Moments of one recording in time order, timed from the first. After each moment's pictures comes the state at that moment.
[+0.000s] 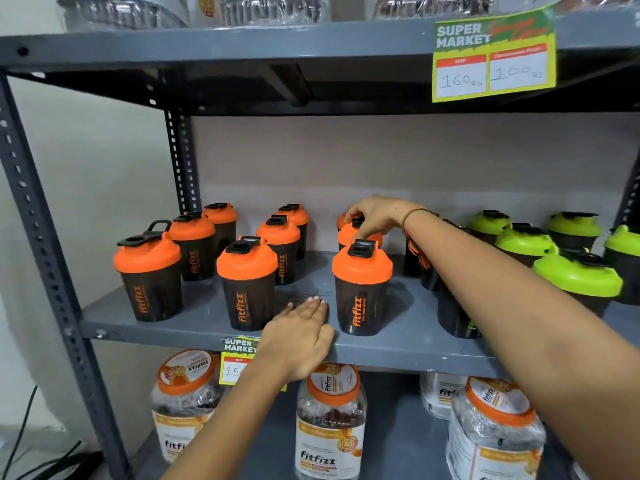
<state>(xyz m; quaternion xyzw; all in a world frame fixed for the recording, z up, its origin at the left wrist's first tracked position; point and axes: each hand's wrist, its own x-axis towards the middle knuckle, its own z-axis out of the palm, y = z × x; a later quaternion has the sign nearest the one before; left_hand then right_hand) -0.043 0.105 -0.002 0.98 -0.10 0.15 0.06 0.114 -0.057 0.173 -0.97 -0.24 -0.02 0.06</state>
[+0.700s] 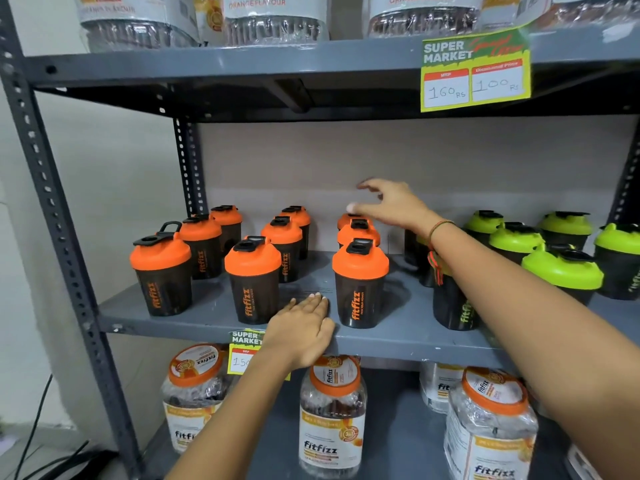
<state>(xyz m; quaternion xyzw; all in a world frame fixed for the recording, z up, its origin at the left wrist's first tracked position) -0.042 0.103 -0.001 0.98 -0.09 0.14 0.06 0.073 -0.088 0.172 -0.90 -0.26 -0.21 0.28</state>
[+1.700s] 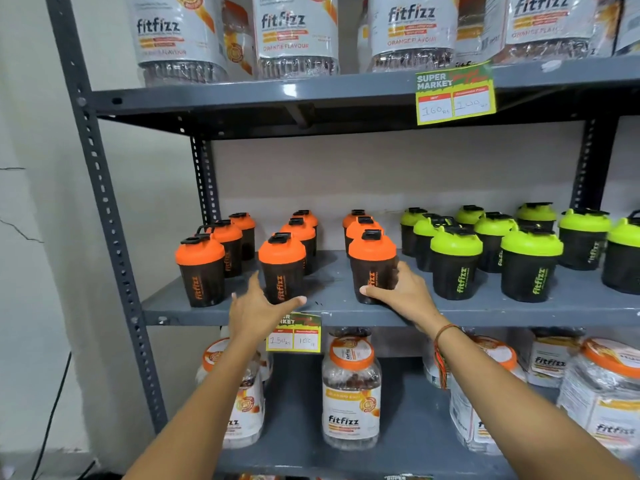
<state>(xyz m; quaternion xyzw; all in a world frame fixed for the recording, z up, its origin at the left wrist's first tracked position) -0.087 0.202 0.002 0.88 0.10 0.26 0.38 -0.044 -0.078 0.016 -0.86 -0.10 -0.19 0.47</state>
